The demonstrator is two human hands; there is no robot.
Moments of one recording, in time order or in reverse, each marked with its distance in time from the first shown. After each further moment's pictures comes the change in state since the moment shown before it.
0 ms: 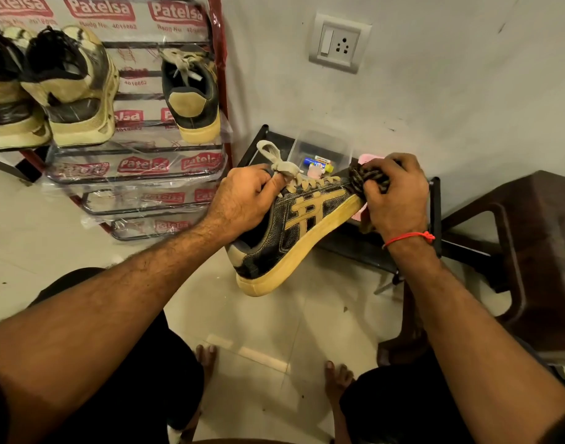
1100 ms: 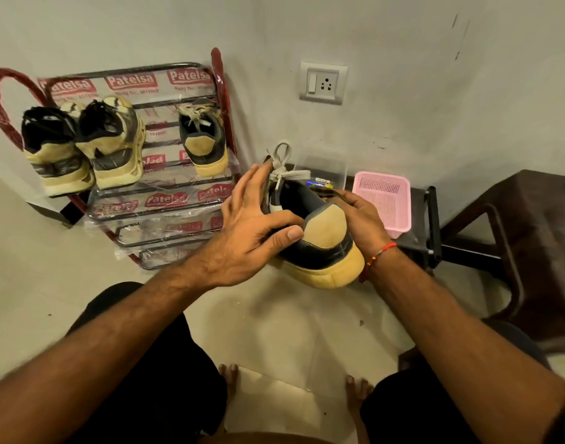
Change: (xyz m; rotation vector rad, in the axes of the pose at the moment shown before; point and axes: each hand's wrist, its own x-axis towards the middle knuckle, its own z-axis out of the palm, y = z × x) left_hand -0.064 0.062 -0.050 0.147 -0.281 0.238; right_hand -0.034 -0.063 -0.025 1.127 -0.348 0.710
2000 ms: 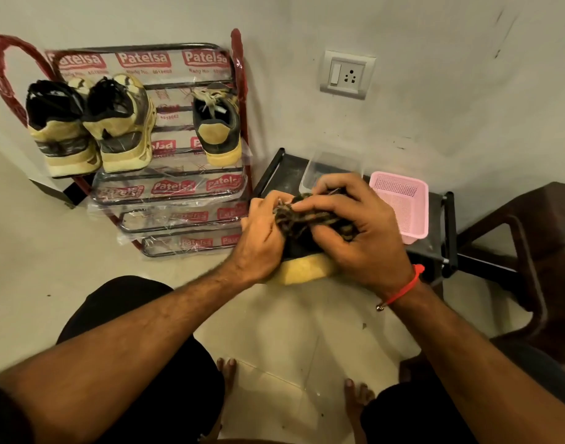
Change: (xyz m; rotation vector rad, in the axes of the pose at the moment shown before) left_hand 0.013 -0.037 0.049 -0.369 0.358 -0.235; right_hand -0.034 -0.008 0.022 -0.820 -0.249 -1.051
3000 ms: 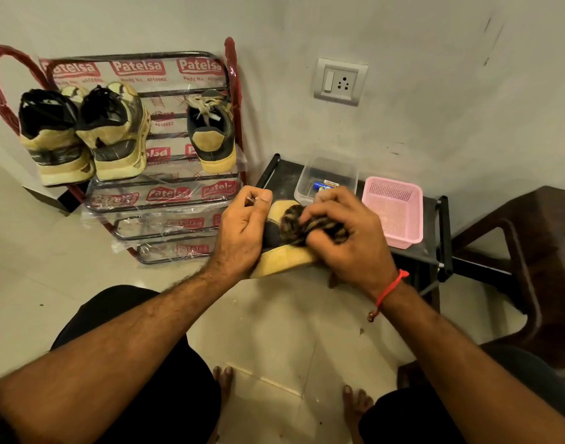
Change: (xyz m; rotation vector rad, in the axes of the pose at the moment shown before) left_hand 0.012 0.002 -0.011 -0.184 0.152 -0.067; right_hand -0.002 0.021 0.007 0.076 -0.011 0.122
